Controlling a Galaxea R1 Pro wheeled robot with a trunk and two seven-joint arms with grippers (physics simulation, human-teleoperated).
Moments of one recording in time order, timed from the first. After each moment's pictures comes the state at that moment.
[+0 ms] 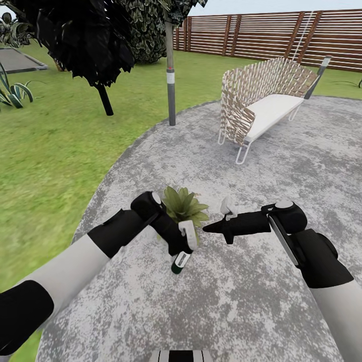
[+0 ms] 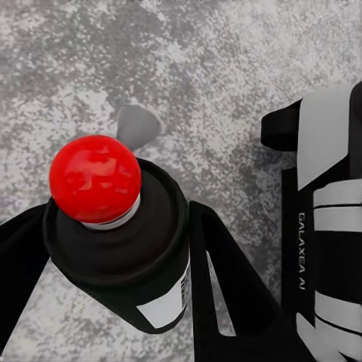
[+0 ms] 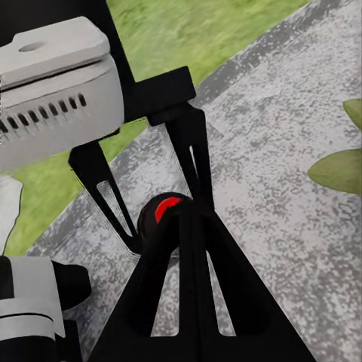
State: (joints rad) left arm -1.12 0.03 -0.79 -1.12 -0.32 0.81 -1.40; right arm -0.81 -0.28 0.28 -1.49 -0.02 0.84 1.22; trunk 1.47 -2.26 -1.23
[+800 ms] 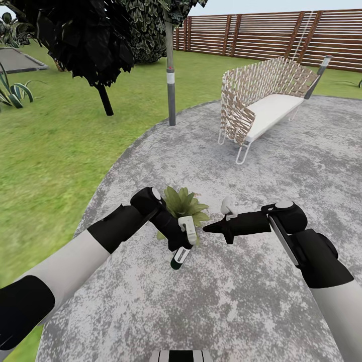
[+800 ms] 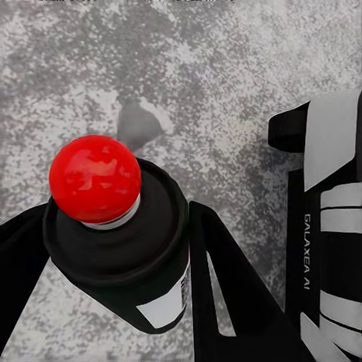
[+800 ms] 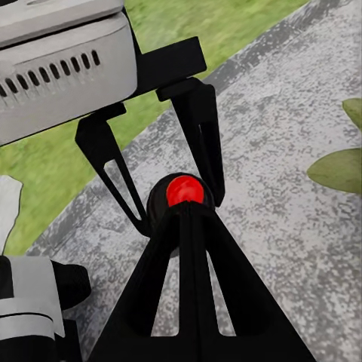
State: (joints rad) left arm -1.15 0.03 -0.79 -1.10 -0.32 0.82 -1.40; right arm -0.81 -0.28 0.28 -1.49 -0.02 0.84 1.22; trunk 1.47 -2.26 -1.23
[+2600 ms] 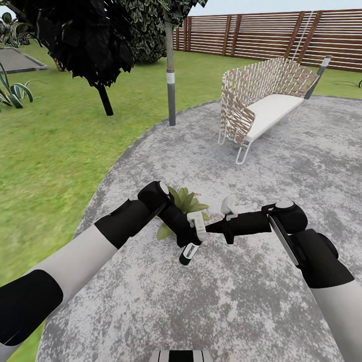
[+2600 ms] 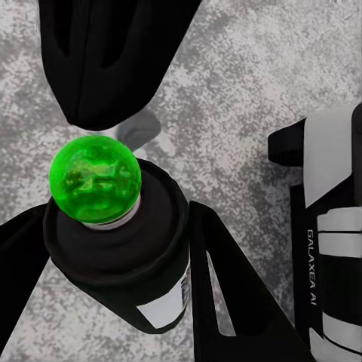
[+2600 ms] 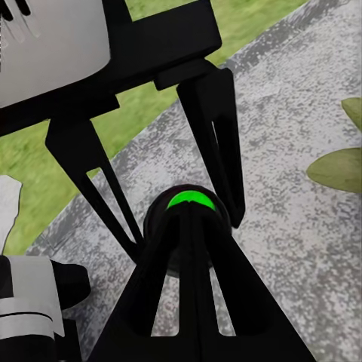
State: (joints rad) left arm -1.19 -0.03 -0.79 -1.10 -0.32 0.83 -1.40; right arm -0.81 -0.28 0.28 -1.49 -0.02 0.84 1.22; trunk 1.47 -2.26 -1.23
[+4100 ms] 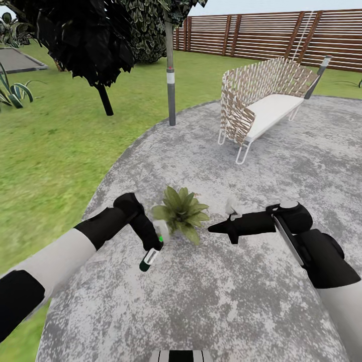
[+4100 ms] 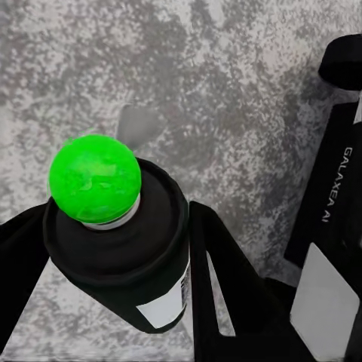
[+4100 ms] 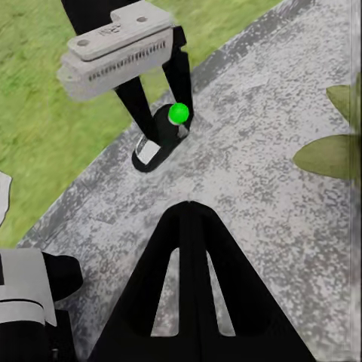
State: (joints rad) left arm -1.16 0.13 -0.79 -0.88 -0.40 0.80 -1.40; right arm -0.81 -0.32 0.28 -1.48 -0.02 0.84 1.22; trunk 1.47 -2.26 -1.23
